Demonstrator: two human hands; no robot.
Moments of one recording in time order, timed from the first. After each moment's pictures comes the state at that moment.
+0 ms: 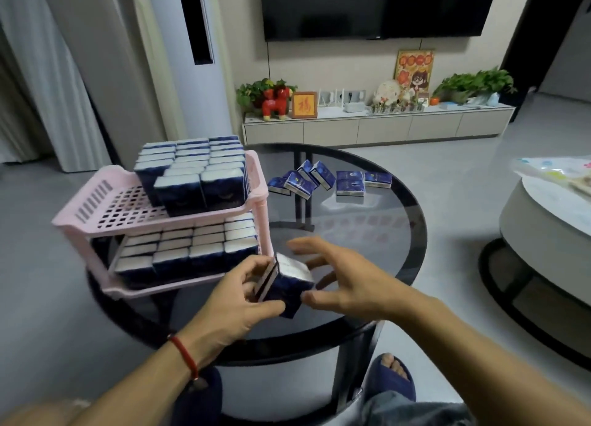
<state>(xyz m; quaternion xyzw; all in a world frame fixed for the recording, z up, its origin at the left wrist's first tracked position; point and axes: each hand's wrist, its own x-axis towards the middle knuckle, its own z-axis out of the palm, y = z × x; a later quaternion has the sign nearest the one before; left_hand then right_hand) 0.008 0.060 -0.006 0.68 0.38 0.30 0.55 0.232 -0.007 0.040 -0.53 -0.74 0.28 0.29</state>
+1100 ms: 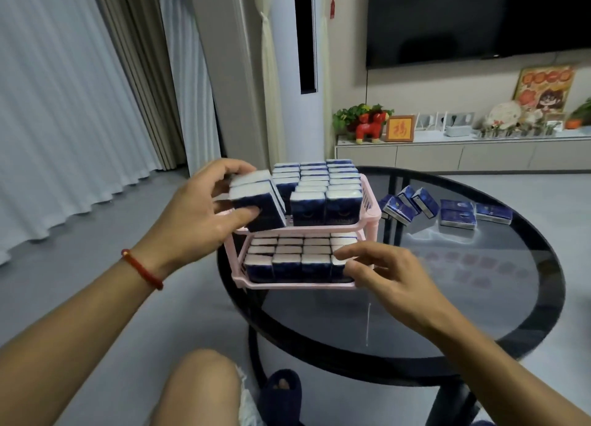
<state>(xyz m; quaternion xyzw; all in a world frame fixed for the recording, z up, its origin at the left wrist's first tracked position) -0.142 0.063 0.164 0.77 0.43 0.42 0.20 0.146 0.018 0.060 -0.47 -0.70 0.29 0.45</state>
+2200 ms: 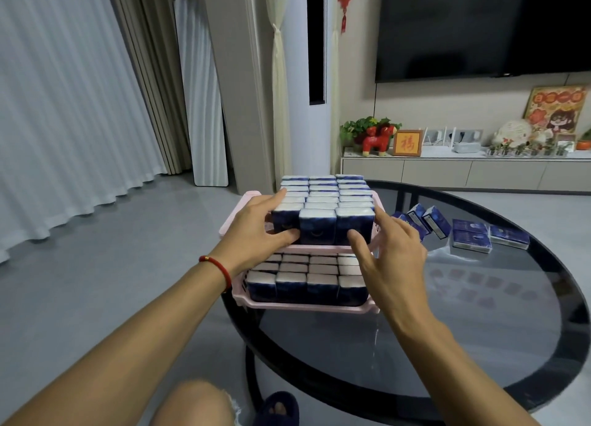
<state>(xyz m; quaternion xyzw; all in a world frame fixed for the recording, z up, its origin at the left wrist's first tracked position) -0.106 0.139 0.111 0.78 0.45 0.39 0.16 0.117 0.084 0.068 -0.63 -0.60 0.03 0.49</state>
